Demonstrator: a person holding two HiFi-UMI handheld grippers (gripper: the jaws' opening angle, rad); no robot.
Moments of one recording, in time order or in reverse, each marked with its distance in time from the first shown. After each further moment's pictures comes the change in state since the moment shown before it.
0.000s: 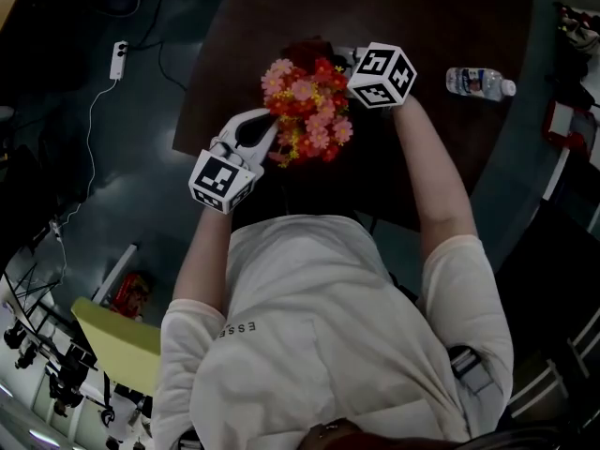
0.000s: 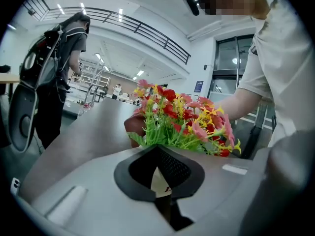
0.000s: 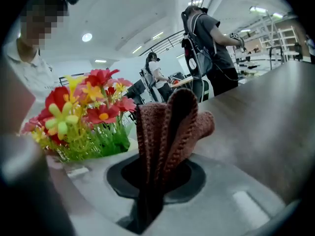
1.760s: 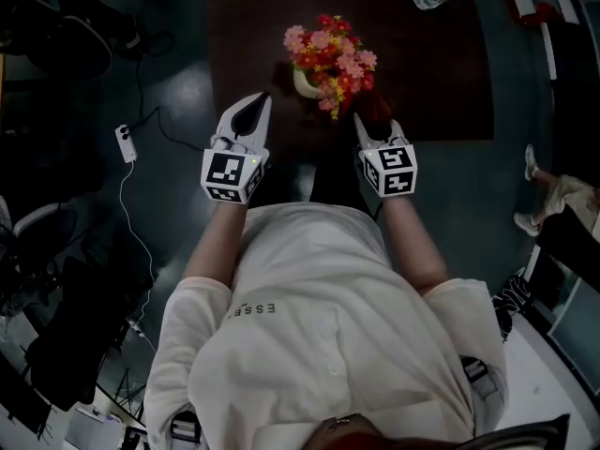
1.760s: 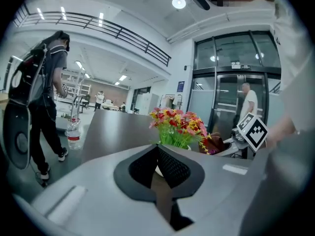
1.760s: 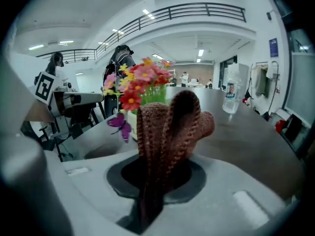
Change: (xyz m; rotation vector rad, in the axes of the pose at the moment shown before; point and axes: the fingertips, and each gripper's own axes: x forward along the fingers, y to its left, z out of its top) left arm -0.075 0.043 0.017 0.182 -0.022 -0.183; right arm -0.017 0.150 -0.113 0.542 -0.302 -1.283
